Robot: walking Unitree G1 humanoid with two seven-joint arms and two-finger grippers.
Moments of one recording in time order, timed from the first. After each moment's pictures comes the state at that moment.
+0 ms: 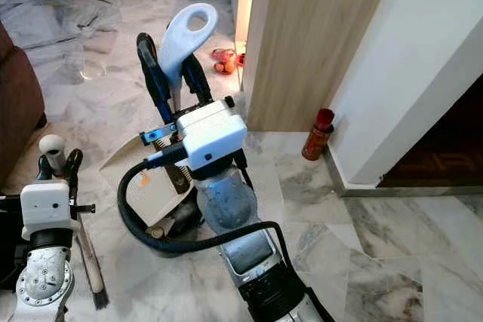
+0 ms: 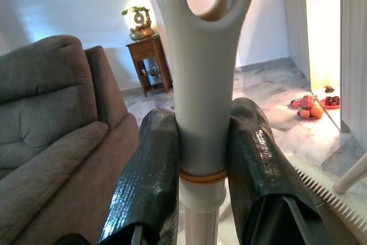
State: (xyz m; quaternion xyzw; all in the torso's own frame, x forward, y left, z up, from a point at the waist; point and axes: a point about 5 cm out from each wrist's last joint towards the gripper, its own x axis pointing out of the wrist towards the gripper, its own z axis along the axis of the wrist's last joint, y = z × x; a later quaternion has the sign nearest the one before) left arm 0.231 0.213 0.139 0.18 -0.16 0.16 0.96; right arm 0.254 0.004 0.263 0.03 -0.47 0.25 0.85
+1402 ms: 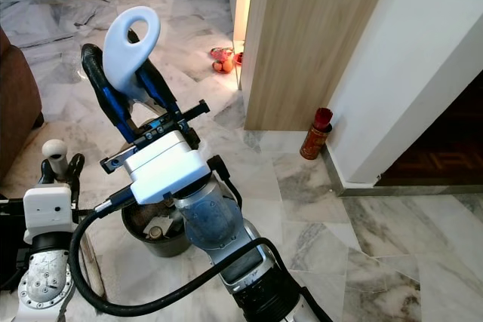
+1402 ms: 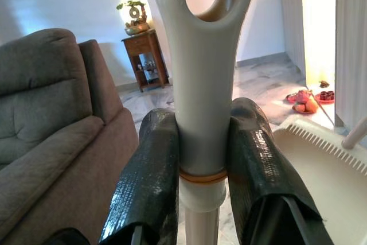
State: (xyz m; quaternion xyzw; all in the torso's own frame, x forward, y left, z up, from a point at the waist) left arm 0.230 0.212 0.132 0.17 -0.15 0.16 0.96; right arm 0.236 0.019 0.267 -0.03 -0.52 0.26 0.81
